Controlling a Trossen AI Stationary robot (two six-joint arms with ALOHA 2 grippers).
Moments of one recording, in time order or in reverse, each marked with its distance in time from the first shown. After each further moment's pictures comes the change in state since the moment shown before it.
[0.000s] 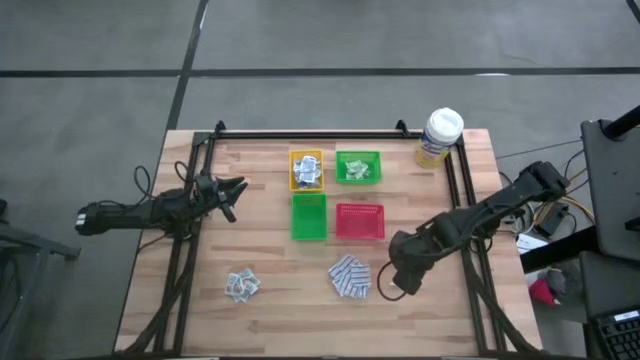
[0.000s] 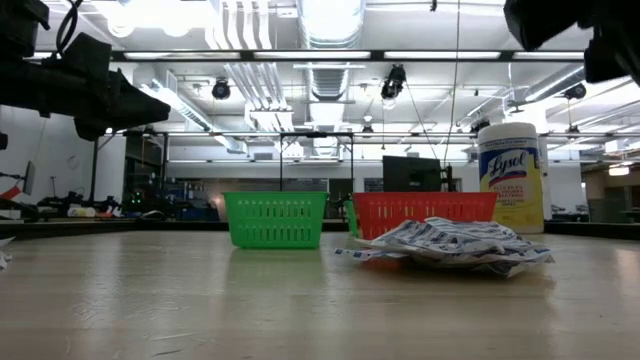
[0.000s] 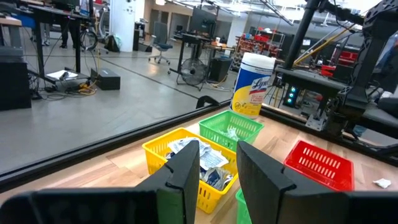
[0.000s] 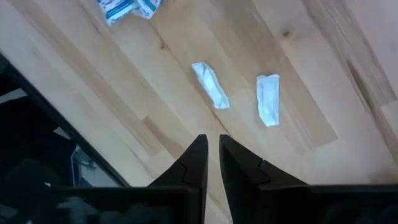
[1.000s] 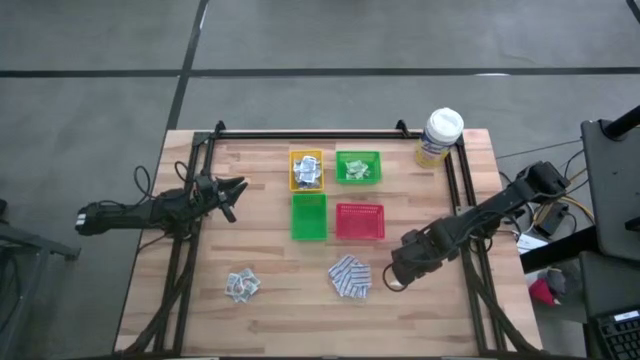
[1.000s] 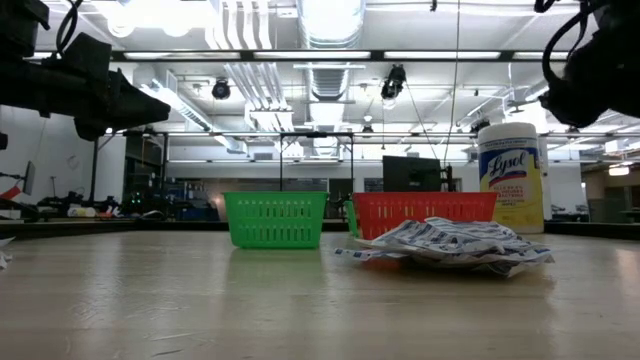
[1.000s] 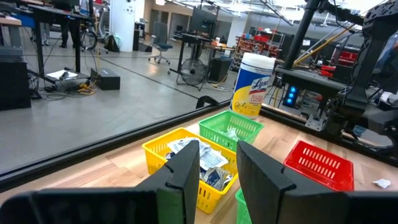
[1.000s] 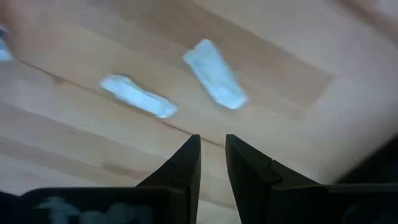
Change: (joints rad) left arm 0.000 0.000 0.000 0.001 0.000 -0.002; right arm 0.000 0.000 -0.240 0.127 -0.052 0.467
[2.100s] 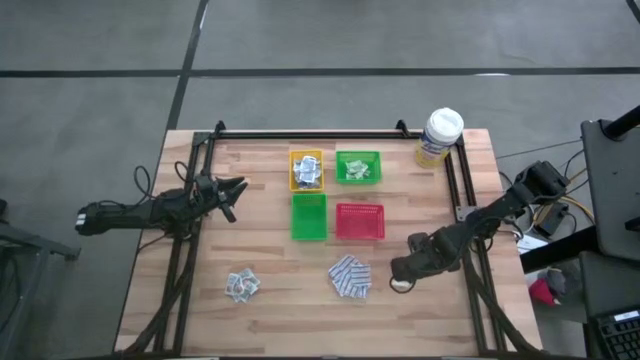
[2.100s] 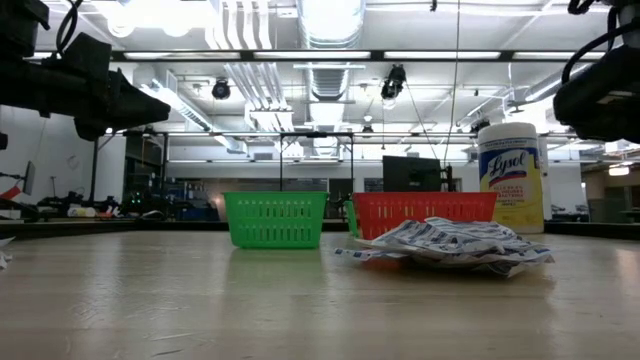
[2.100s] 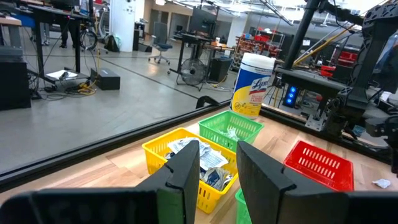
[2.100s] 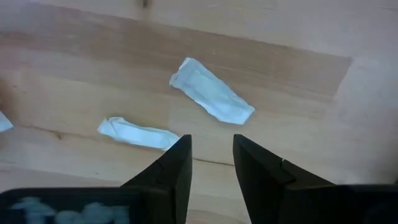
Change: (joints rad) left arm 0.000 0.000 0.000 0.000 0.000 0.000; right arm 0.082 0.001 -0.080 0.118 0.109 0.349
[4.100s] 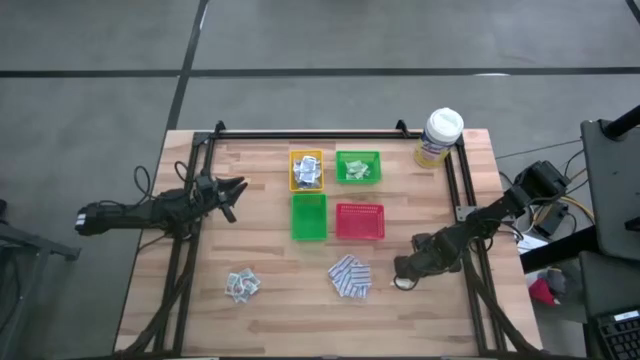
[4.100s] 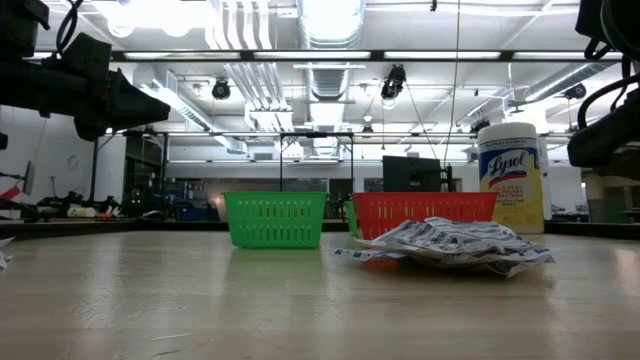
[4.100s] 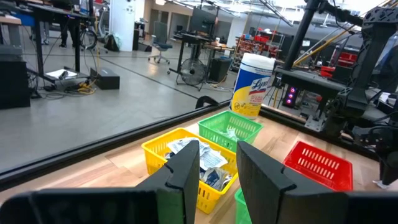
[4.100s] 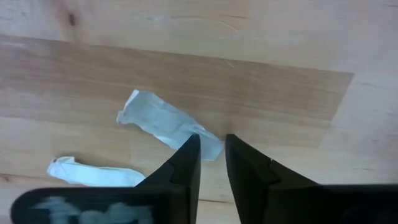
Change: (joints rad) left arm 0.000 0.000 0.000 0.000 0.000 -0.006; right arm 0.000 -0.001 -0.156 0.161 -0.013 0.063
